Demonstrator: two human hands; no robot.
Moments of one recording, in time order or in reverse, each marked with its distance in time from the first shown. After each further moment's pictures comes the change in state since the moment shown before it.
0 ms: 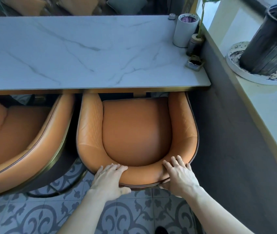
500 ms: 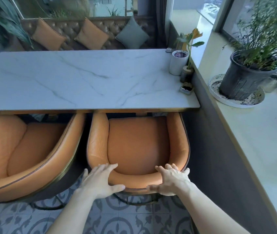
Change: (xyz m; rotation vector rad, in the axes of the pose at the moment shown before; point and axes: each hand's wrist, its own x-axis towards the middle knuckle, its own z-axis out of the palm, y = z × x) left_hand -0.089 0.009 -0.092 -0.090 0.033 -0.143; right_hand -0.068 -0.035 -0.100 0.053 -0.140 0.044
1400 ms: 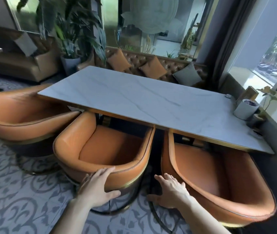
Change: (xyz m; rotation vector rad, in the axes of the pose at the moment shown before) left_hand -0.191 -0.459 -0.029 -0.325 0.369 -0.072; right_hand -0.033 -0.474 0.069 -0.153 0.136 -0.199
